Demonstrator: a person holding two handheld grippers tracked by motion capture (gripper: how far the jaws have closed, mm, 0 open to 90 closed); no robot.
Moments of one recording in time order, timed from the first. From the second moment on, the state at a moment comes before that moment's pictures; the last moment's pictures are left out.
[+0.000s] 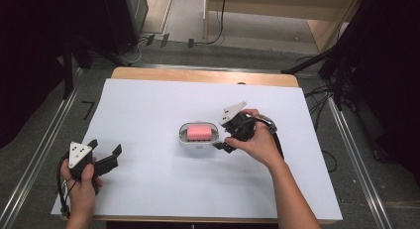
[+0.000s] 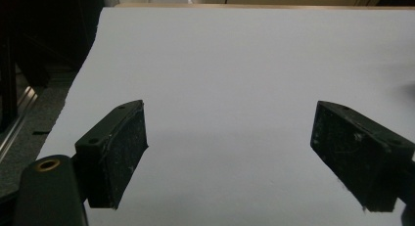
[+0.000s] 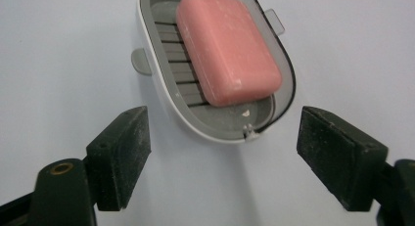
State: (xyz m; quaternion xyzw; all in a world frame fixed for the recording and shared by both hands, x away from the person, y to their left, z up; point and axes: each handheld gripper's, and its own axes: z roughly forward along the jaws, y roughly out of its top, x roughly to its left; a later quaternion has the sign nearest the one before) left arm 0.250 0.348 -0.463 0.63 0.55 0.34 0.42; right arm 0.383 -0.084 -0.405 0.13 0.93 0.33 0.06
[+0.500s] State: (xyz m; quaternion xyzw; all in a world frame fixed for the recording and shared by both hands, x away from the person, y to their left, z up) left arm 0.250 0.348 -0.463 0.63 0.55 0.34 0.42; right arm 0.372 -0.111 -0.419 0.19 0.93 0.31 0.10
